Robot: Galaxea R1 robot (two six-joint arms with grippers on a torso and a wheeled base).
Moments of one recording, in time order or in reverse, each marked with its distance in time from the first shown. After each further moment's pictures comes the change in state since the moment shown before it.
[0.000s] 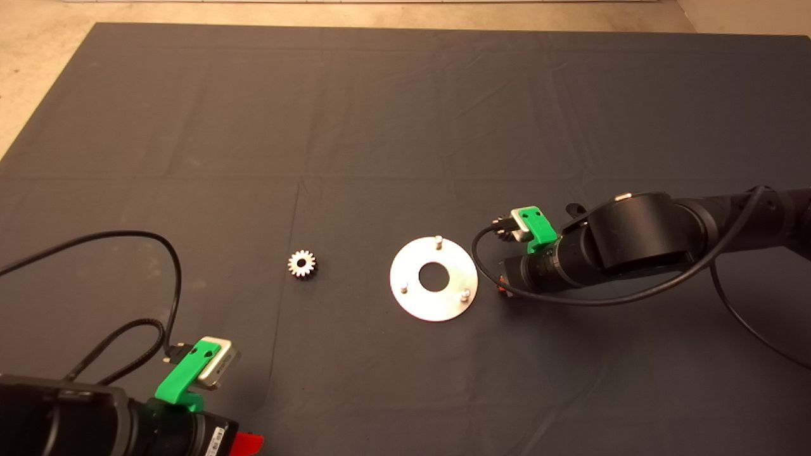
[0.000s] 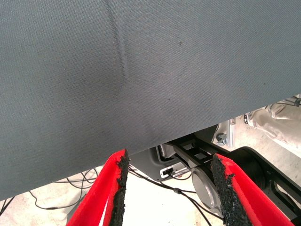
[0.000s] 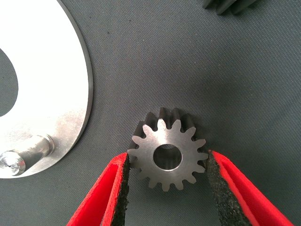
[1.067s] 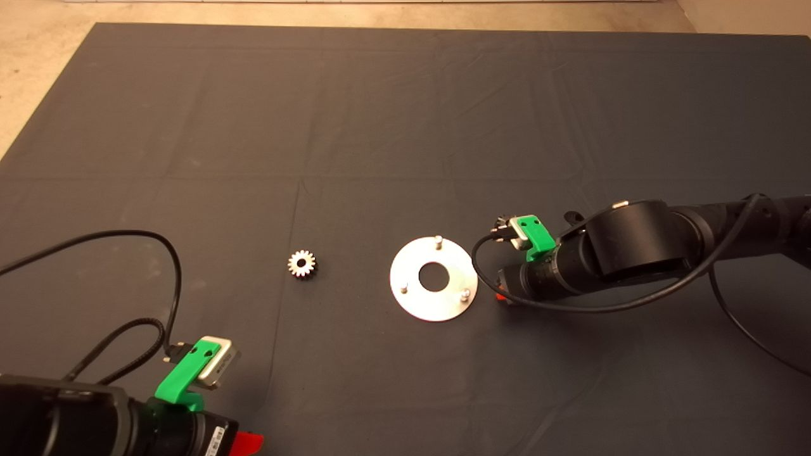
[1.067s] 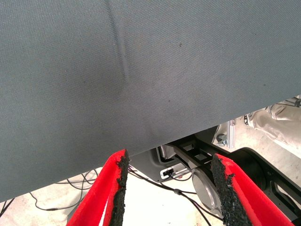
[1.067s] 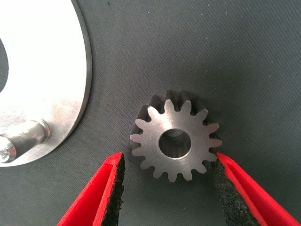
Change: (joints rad) left arm 0.000 0.000 0.000 0.004 0.000 0.000; right arm -0.023 -0.001 0.001 -0.001 0.006 -0.008
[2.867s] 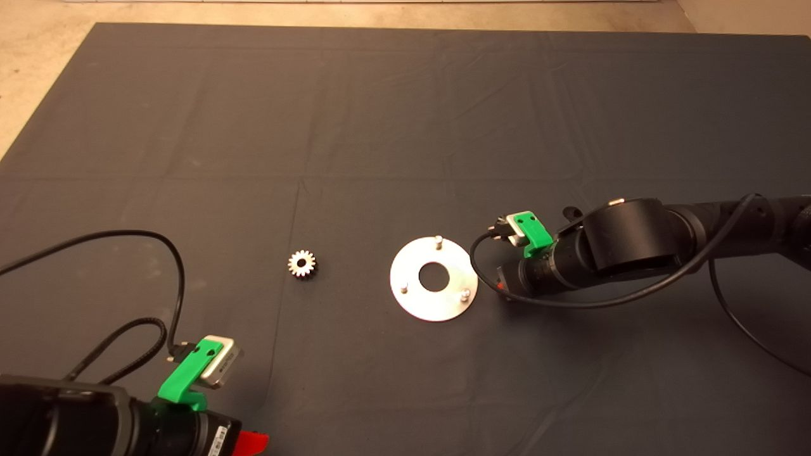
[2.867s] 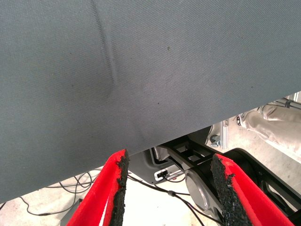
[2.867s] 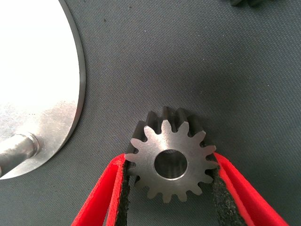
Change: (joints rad) left arm 0.000 -0.003 0.000 0.000 -0.036 0.000; right arm -0.005 0.000 -0.029 -0.026 0.009 -0.063
